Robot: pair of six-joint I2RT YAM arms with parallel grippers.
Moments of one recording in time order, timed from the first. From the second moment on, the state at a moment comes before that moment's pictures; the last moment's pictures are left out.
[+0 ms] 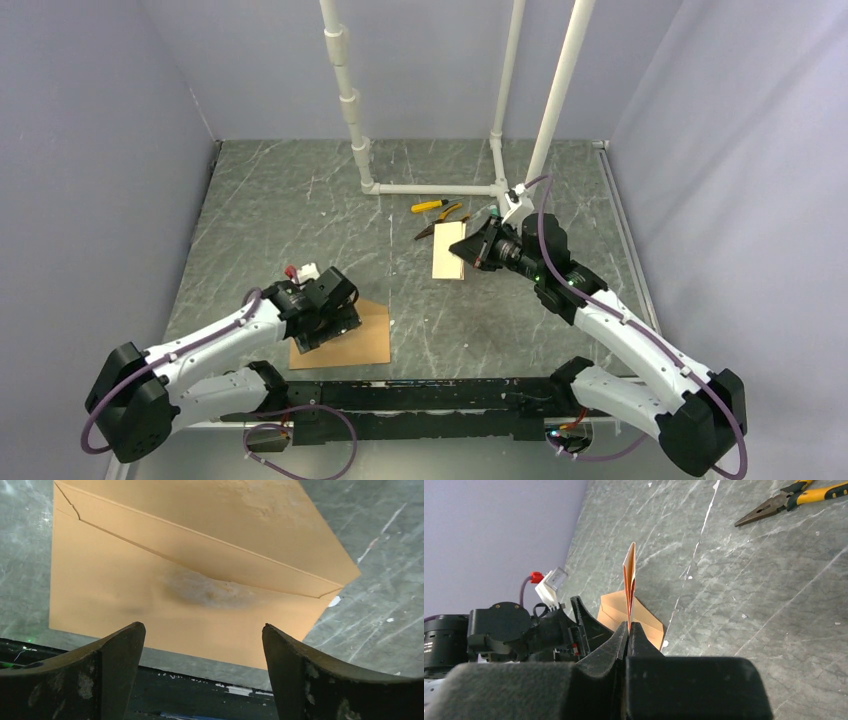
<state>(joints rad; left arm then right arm) -0.78 1.04 0.64 -0.87 -0.26 -1.21 0.56 0.96 0.72 -0.09 -0.24 0.77</state>
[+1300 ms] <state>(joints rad) -0.79 1.44 1.04 -0.57 -0.08 -0.66 0.64 1.07 0.72 -0.16 -0.19 0.68</state>
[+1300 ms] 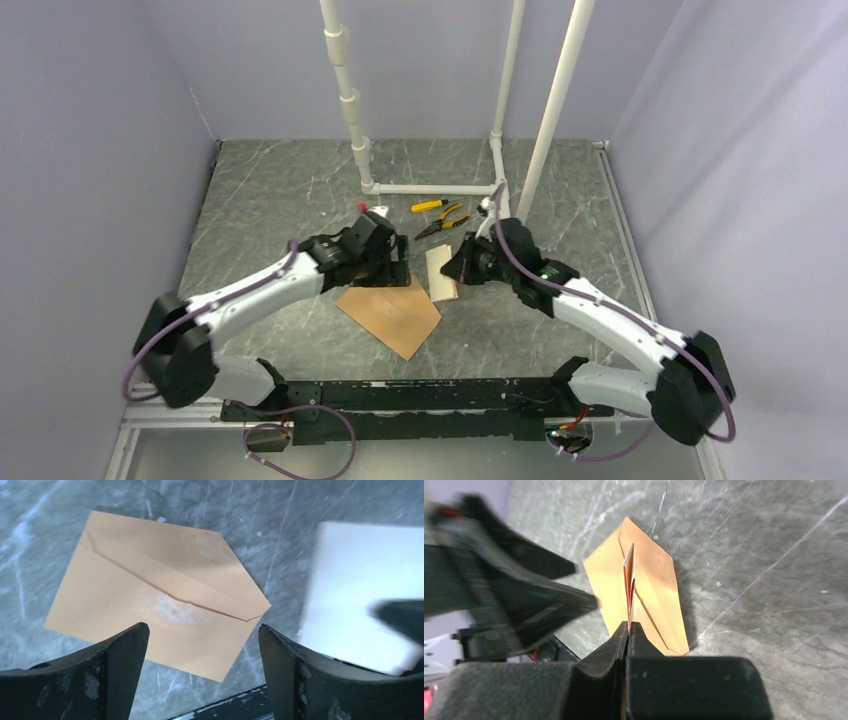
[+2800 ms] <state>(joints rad) -0.58 1.21 0.51 -0.37 0.05 -1.15 0.80 1.88 1.10 -0.18 -0.44 0.48</state>
